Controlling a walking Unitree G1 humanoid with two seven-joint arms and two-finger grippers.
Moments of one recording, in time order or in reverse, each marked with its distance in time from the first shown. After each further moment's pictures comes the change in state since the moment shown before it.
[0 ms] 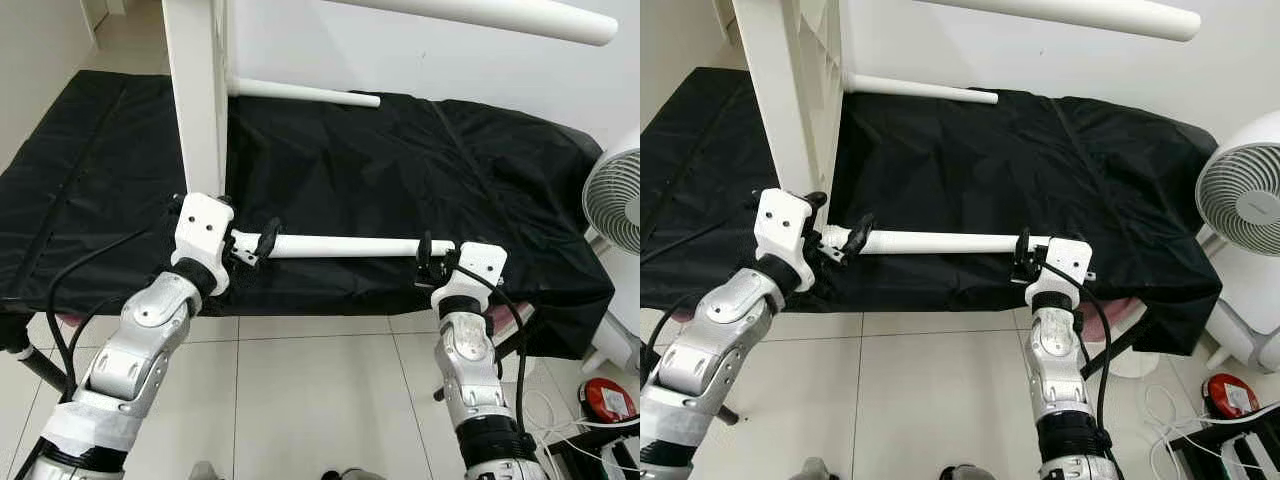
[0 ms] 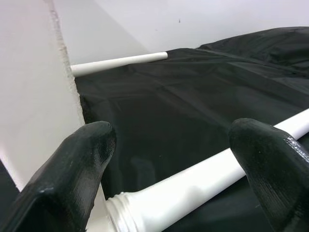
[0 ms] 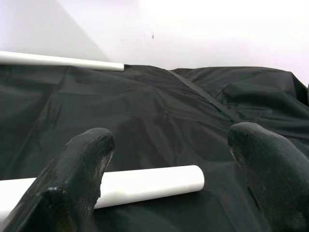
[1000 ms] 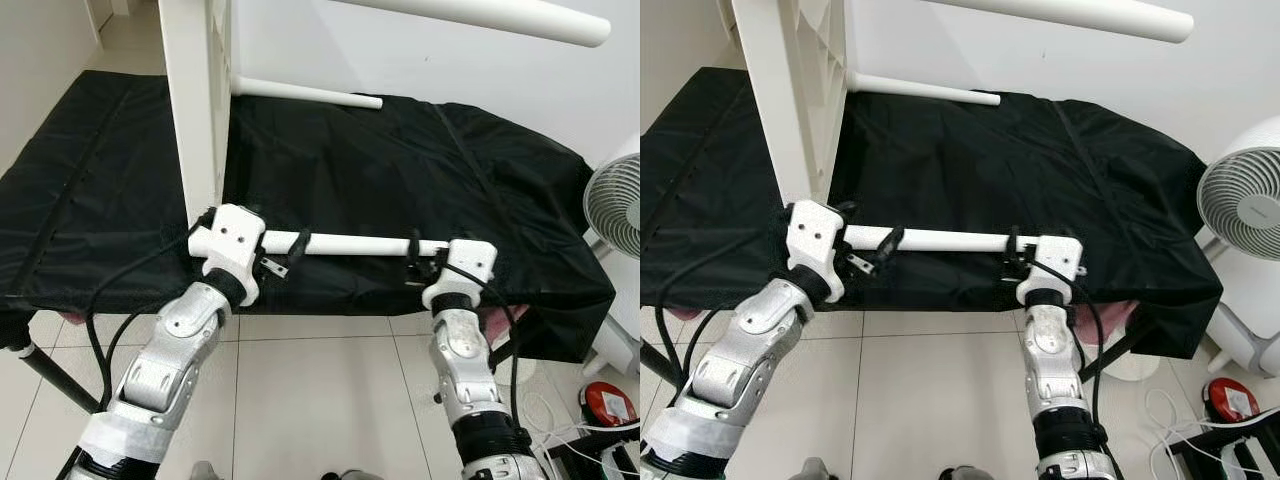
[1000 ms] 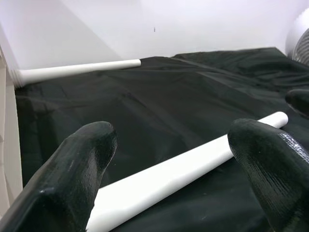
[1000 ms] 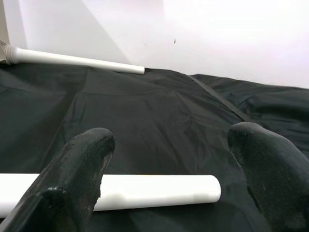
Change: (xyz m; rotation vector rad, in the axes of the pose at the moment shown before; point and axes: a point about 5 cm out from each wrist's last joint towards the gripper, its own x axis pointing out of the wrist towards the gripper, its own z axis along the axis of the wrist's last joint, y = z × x) left arm 0.006 -0.036 0.001 -0.075 -0.037 -0.069; right arm 0.004 0.013 0.001 -0.008 -0.010 0.087
